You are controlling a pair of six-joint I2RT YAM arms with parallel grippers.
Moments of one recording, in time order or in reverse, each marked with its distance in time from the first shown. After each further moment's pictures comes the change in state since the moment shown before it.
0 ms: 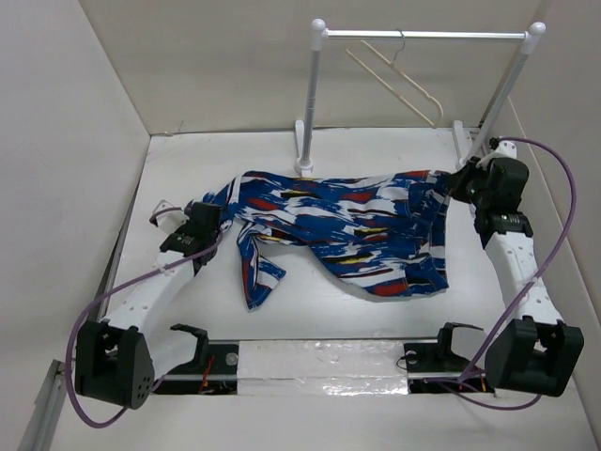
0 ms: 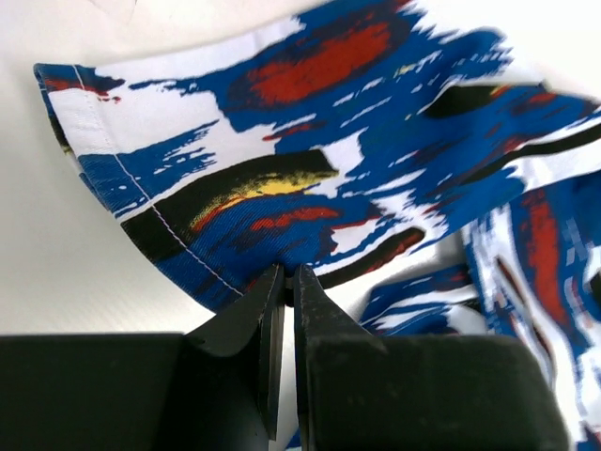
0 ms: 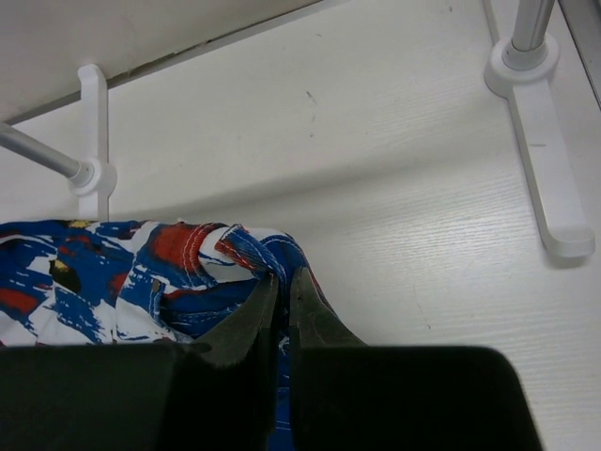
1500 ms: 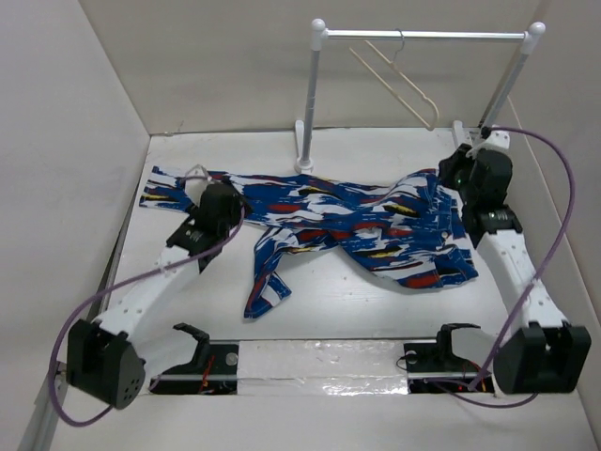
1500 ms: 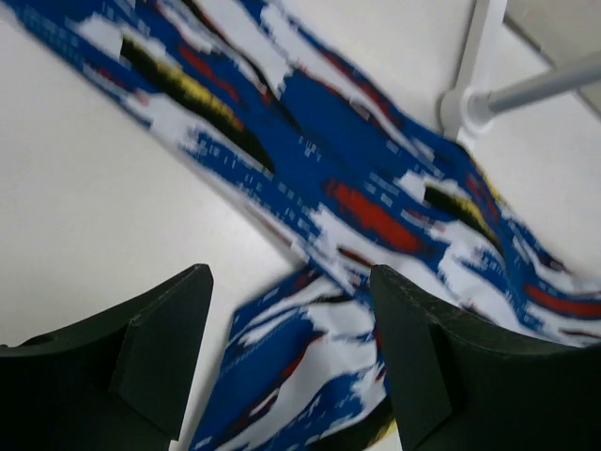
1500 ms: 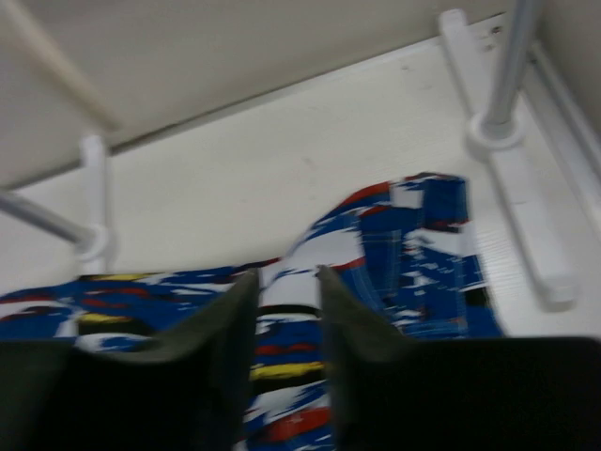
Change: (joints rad) left arm -0.145 0.055 0.175 0.224 0.155 0.279; right arm 0.140 0.040 0.074 0.063 0.250 0.025
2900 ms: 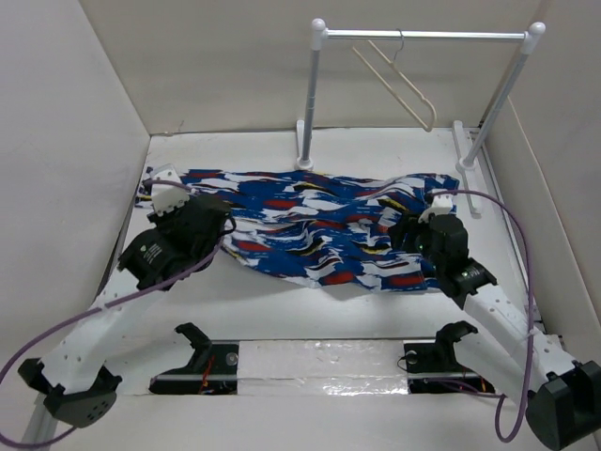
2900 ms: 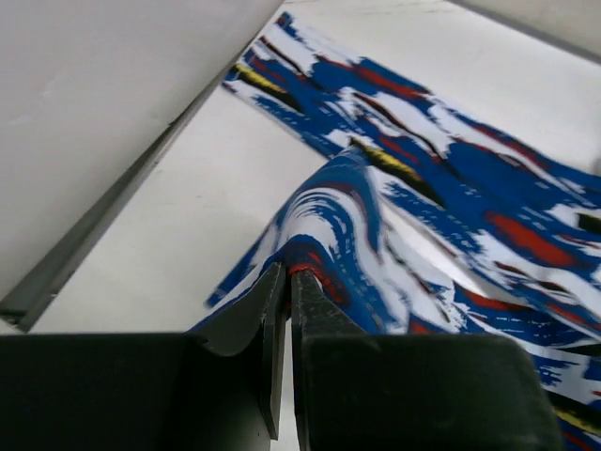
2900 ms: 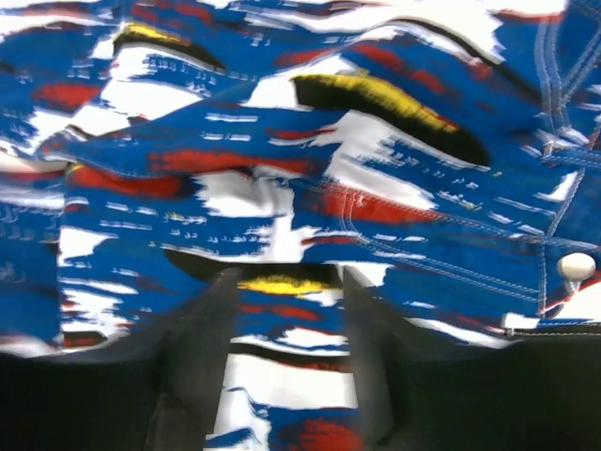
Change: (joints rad) left arm -0.326 -0.194 0.404 -0.835 -0.612 0.000; right arm 0.402 -0.351 -0.493 -0.008 0.045 0.009
